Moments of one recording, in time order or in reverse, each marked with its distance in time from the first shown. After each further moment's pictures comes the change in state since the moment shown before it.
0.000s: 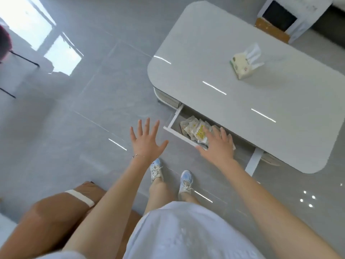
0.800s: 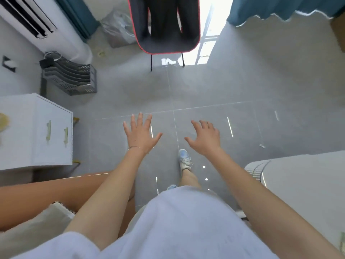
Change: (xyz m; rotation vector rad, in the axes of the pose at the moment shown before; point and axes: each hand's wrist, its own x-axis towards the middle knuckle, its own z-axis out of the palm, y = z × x) left_hand -0.032 -0.509 -0.072 -0.407 0.207 -0.894; right_hand 0.082 -0.625 -0.049 -0.434 -0.006 -0.811
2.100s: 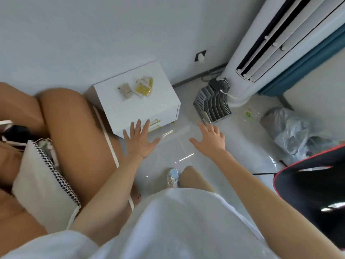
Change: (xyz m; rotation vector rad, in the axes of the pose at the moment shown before) left_hand 0.160 -0.464 -0.083 -0.639 0.068 -1.152; right_hand 0.320 -0.648 -0.051 -0.594 -0.254 -1.034
